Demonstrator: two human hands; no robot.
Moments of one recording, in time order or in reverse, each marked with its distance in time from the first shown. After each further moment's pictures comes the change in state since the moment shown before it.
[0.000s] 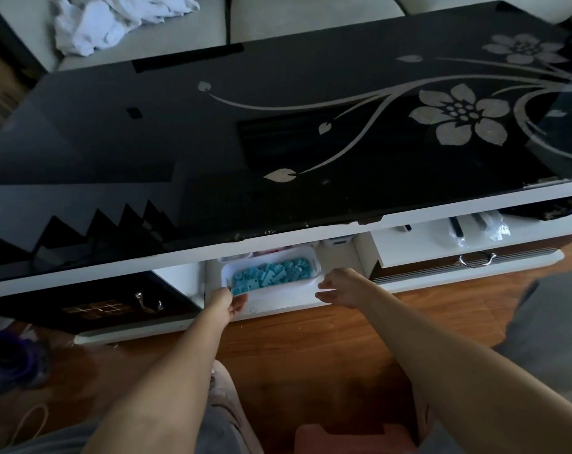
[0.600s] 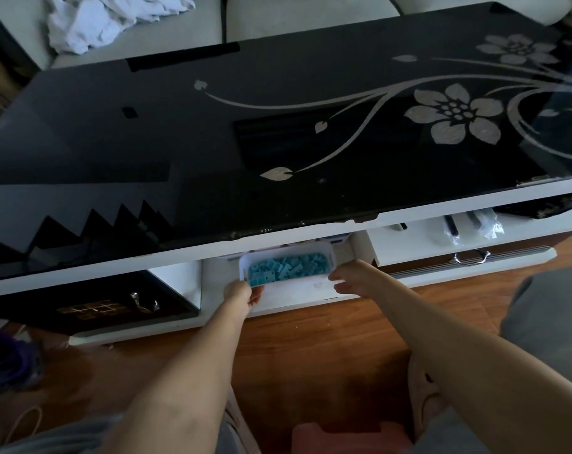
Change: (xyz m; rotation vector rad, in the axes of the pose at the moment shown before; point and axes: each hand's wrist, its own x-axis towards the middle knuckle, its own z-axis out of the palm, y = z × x) left_hand -0.007 -0.004 0.038 -0.022 -0.034 0.017; right_hand -0.005 -0.015 -0.027 -0.249 0.082 -0.060
